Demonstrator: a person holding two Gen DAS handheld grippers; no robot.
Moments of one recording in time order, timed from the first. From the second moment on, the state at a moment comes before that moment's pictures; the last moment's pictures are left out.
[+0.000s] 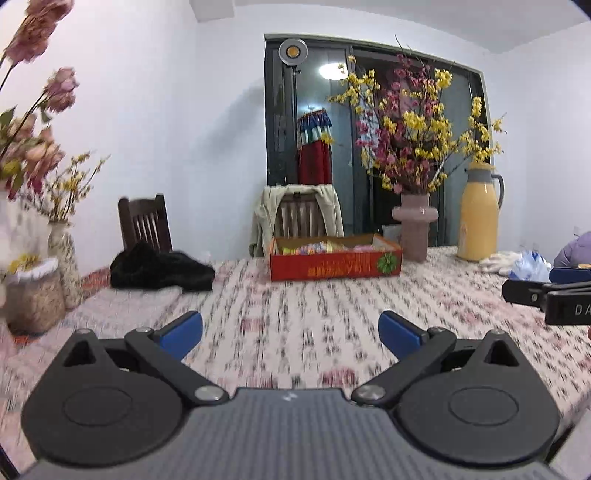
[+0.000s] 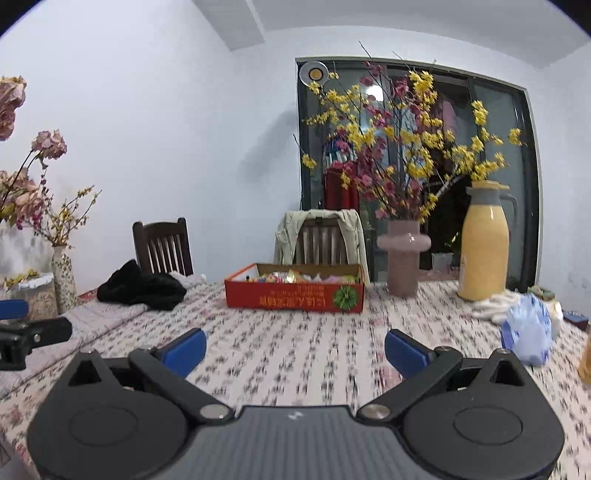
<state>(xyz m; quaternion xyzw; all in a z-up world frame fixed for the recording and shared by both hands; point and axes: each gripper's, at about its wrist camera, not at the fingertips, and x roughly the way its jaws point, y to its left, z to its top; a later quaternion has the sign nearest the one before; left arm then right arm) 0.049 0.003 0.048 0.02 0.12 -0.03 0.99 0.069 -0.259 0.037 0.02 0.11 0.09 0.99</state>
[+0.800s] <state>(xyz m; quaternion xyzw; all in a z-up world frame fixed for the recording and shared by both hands) -0.016 0.011 0.007 0.01 0.19 0.01 0.98 -0.028 -0.213 -0.007 0.00 0.17 0.09 0.98</state>
